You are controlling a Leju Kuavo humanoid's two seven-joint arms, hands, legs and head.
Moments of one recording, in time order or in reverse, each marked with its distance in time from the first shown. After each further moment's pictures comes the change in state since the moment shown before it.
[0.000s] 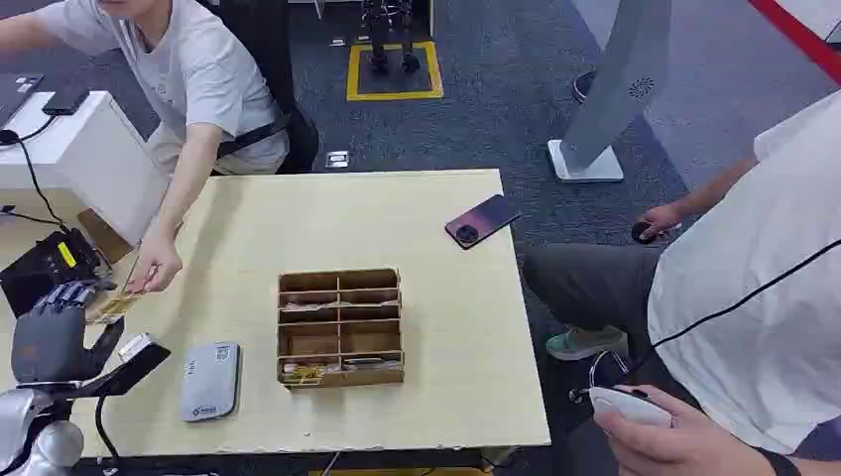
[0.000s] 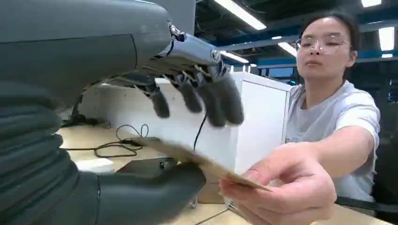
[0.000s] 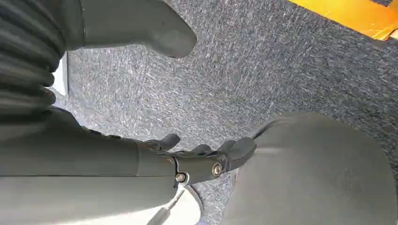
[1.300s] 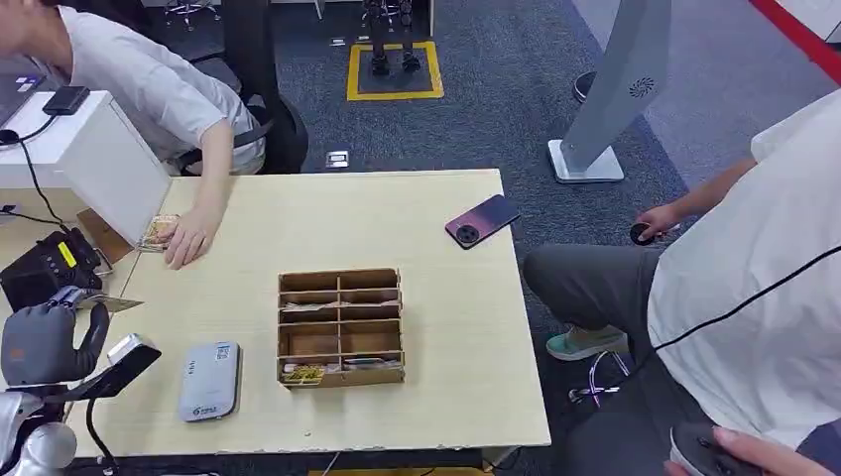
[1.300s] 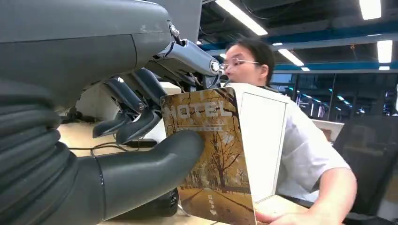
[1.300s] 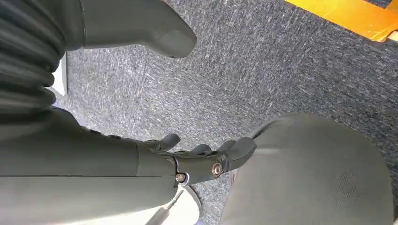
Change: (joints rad) left arm 0.015 0.001 0.020 -0.034 0.051 -0.003 -0.032; right arm 0.000 0.002 0.002 0.000 0.000 0.000 -0.001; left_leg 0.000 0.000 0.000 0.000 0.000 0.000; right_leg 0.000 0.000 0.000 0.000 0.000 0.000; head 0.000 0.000
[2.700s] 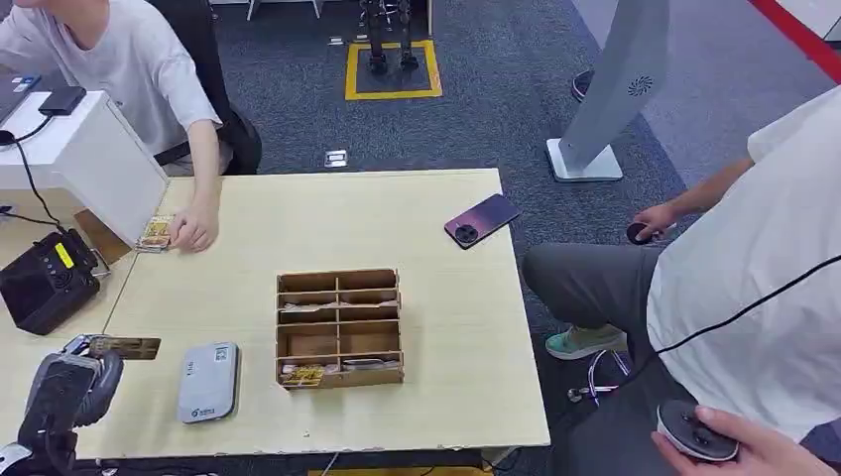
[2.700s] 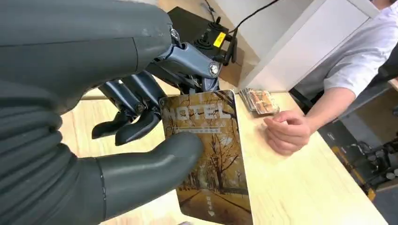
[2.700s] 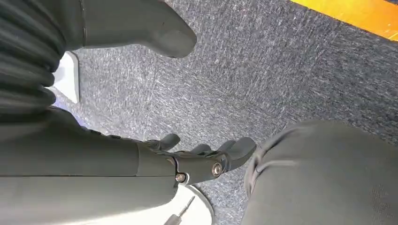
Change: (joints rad) left arm 0.216 -0.151 0.145 -0.257 0.584 -0.500 0.145; right arm 0.019 0.013 -0.030 0.000 -0.006 -0.021 0.019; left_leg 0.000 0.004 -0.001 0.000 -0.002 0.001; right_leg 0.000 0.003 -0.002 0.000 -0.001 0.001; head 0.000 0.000
